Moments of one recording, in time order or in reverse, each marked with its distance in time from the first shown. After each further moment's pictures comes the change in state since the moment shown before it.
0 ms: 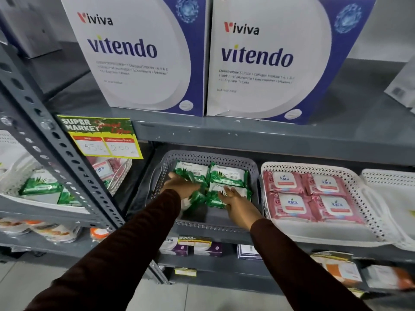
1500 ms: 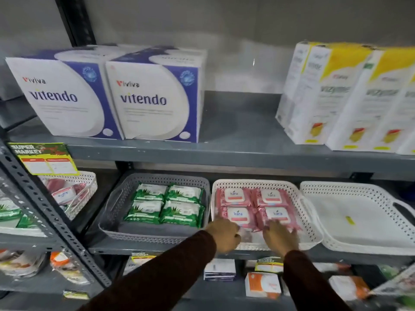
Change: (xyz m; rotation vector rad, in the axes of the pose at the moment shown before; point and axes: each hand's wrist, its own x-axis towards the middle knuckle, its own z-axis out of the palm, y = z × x) left_hand -0.145 0.108 0.178 0.744 -0.172 0.915; right_hand -0.157 0.164 -0.072 -0.008 0.140 0.645
